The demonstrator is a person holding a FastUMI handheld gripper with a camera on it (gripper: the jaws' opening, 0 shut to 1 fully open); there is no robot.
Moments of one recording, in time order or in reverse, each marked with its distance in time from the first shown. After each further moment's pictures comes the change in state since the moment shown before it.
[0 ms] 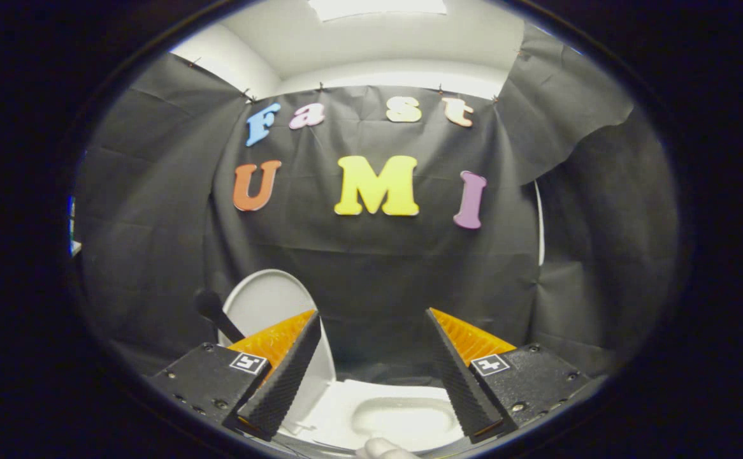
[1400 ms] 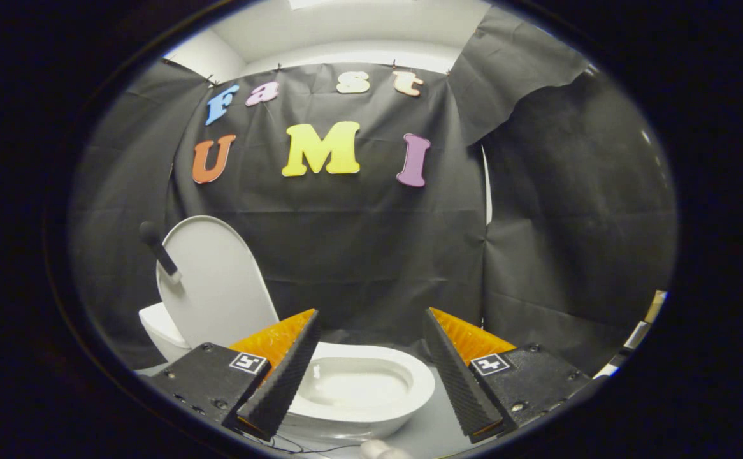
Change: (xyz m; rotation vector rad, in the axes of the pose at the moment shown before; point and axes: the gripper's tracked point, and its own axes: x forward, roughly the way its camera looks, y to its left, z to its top) arm -0.044 -0.094 -0.095 0.034 0.093 -0.142
